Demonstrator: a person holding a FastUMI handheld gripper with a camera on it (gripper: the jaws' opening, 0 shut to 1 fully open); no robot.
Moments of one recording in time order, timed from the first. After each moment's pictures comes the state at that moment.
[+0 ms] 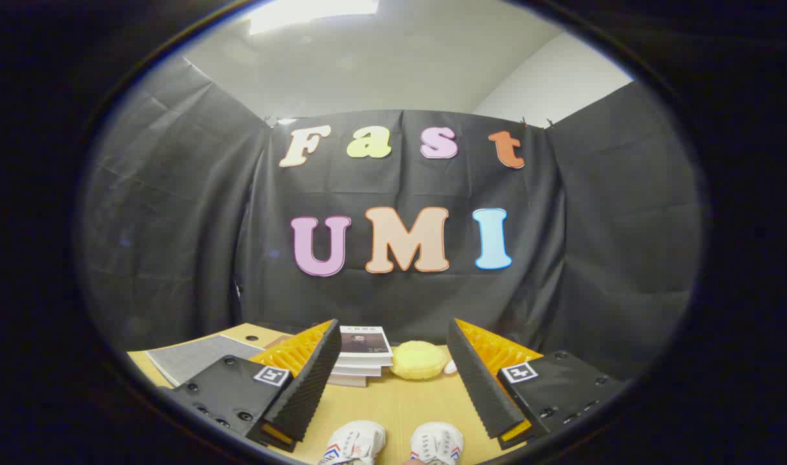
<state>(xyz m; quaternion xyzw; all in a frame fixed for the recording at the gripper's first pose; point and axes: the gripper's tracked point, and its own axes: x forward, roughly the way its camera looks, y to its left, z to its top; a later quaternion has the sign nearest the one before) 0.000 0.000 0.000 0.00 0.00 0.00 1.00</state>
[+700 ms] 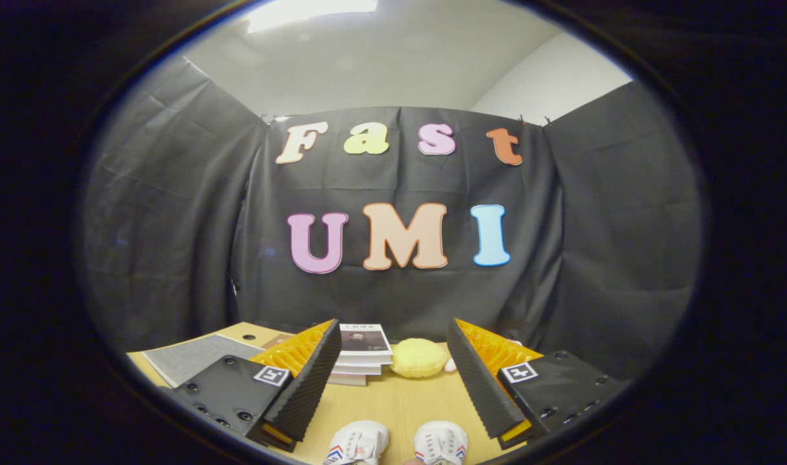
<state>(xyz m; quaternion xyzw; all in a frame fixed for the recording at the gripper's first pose) 0.005 0.001 -0.008 0.00 0.00 -0.01 1.00</state>
